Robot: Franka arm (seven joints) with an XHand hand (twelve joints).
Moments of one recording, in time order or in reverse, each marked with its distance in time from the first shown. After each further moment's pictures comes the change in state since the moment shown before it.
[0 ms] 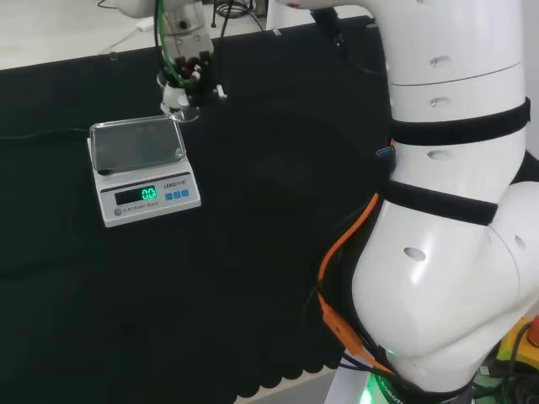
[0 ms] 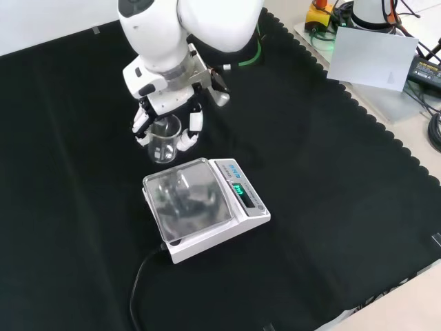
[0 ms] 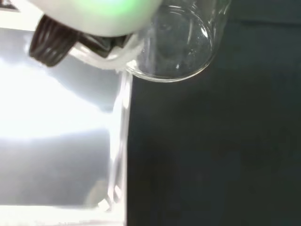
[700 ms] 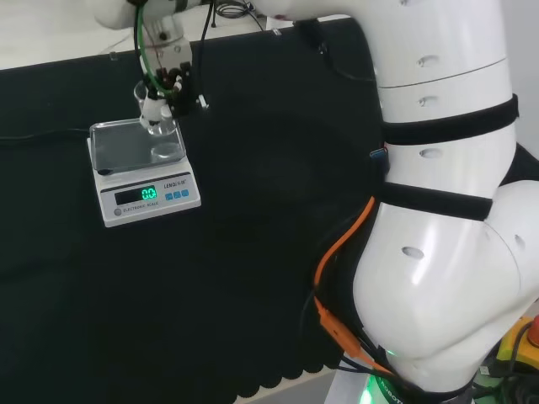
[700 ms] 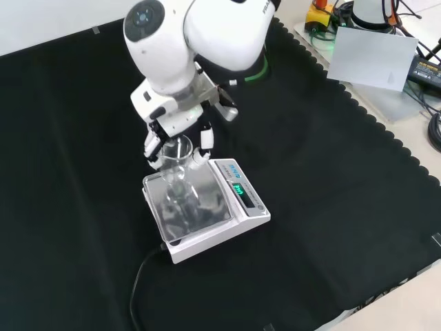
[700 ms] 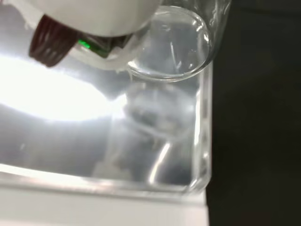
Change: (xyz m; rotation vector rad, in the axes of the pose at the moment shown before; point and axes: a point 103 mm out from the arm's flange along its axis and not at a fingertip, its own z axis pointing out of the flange) arm 0.042 -0.004 0.020 0.034 0.010 -0.125
